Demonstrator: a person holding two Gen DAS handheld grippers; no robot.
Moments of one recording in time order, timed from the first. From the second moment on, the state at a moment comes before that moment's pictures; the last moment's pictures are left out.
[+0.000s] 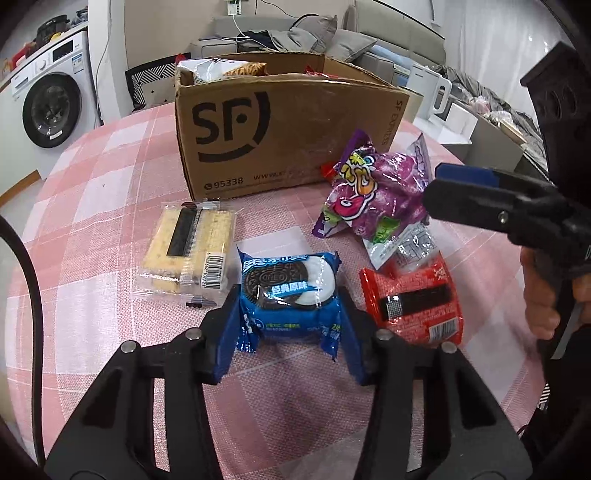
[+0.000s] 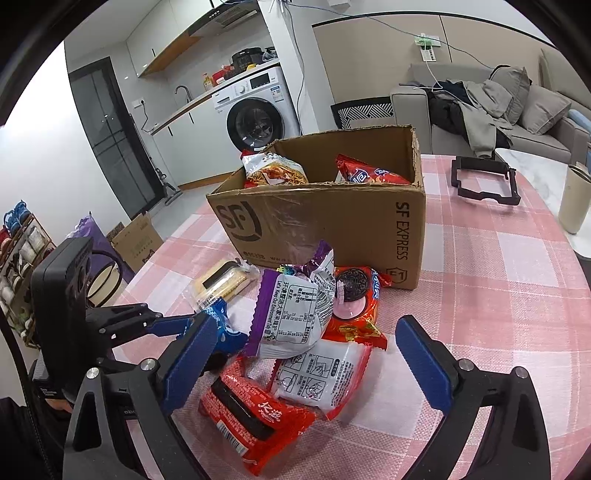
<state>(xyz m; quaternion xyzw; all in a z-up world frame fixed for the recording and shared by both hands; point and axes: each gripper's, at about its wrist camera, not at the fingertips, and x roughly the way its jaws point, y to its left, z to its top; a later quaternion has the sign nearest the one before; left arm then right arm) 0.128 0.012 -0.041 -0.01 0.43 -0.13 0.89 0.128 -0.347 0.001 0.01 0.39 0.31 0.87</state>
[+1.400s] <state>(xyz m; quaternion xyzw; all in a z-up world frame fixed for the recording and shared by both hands) 0.117 0.034 -0.010 -0.06 0.39 -0.11 0.91 0.140 -0.340 -0.023 0.09 0.39 0.31 0.86</state>
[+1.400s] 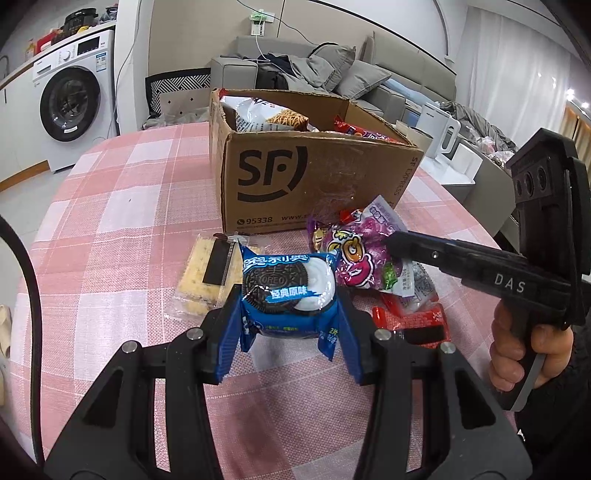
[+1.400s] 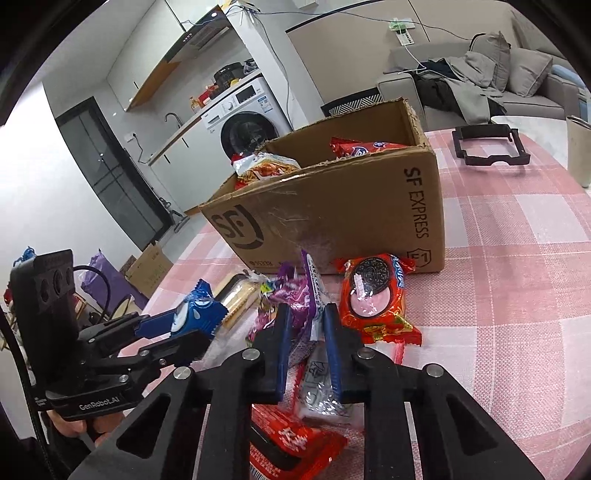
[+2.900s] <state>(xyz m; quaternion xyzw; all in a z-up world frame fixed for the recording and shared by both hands) 0.100 0.054 0.031 -0.08 0.34 -0.07 0.93 0.132 -0.345 0.012 0.11 0.38 0.34 0.85</state>
